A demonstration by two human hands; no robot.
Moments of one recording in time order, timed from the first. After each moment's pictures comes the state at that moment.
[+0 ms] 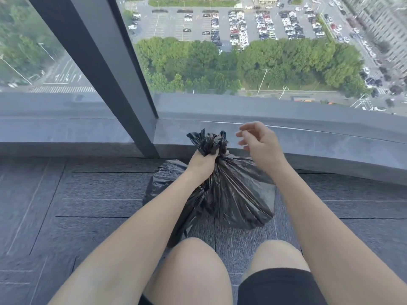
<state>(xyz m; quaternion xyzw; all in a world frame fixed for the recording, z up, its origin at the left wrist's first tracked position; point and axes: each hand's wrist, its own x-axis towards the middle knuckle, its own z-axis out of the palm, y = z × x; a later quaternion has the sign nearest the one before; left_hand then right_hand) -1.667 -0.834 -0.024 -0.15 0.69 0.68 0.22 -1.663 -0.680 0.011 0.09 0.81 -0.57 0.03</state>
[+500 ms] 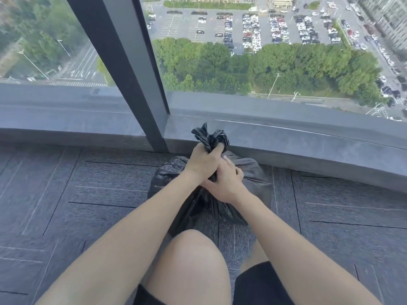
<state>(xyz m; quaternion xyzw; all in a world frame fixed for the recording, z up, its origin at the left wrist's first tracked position) -1.643 -0.859 -0.001 -0.07 0.79 0.59 0.14 -1.610 -0.760 -0.050 -0.03 0.93 -0.33 0.17</state>
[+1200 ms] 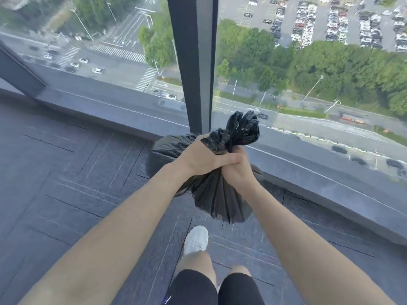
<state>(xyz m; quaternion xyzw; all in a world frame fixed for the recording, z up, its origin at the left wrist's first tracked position) -1.588 -0.956 0.389 0.00 0.83 0.54 0.17 -1.590 -0.830 0.348 -0.08 0.79 -0.59 0.12</state>
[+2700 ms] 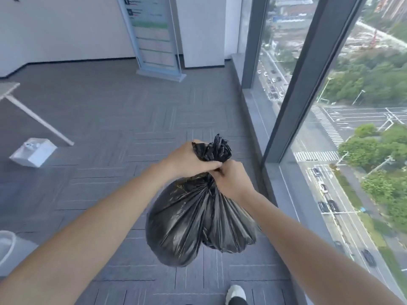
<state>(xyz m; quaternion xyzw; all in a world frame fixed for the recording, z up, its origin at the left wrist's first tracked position) -1.361 -1.630 0.734 -0.50 0.79 0.33 -0.16 -1.510 -1.586 0.681 -0.67 0.62 -0.29 0.27</state>
